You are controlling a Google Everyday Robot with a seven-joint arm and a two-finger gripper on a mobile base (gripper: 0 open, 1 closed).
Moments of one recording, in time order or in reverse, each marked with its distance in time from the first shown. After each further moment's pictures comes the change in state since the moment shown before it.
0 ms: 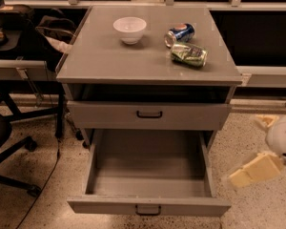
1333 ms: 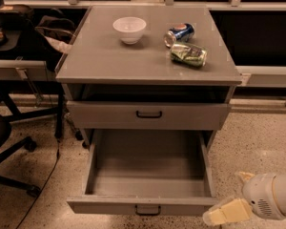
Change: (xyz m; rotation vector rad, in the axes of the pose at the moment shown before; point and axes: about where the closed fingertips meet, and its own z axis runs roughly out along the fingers) arm 0.122 0.028 0.115 -0.082 0.000 0.296
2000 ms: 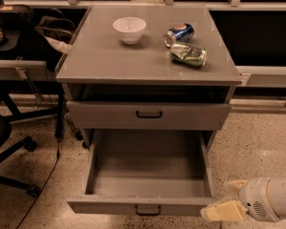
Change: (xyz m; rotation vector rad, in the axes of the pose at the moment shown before) arm 0.017 -0.003 0.018 -0.020 0.029 0.046
